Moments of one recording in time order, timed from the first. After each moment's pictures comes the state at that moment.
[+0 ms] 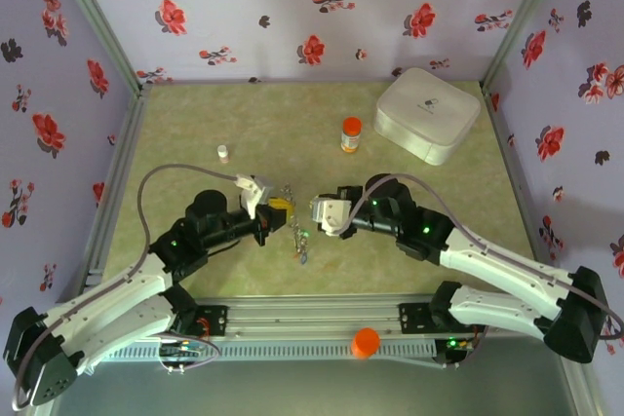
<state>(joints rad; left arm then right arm) -0.82 0.80 0.49 0.06 0.31 -0.26 0.95 0.99 0.75 -0.13 -0.20 -0.82</state>
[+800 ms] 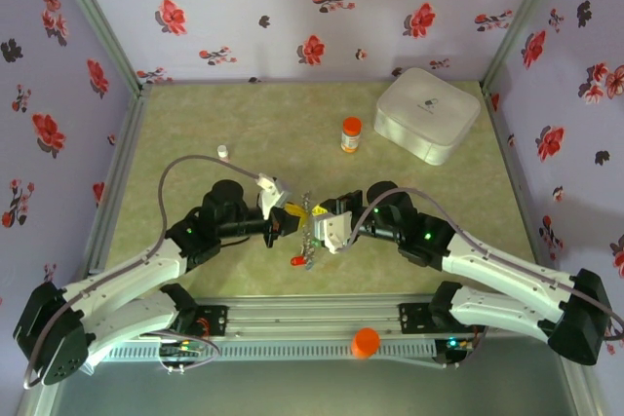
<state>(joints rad) -0.82 0.97 0.55 0.08 0.49 -0.17 0.97 0.96 0.69 -0.11 -0.19 -1.00</state>
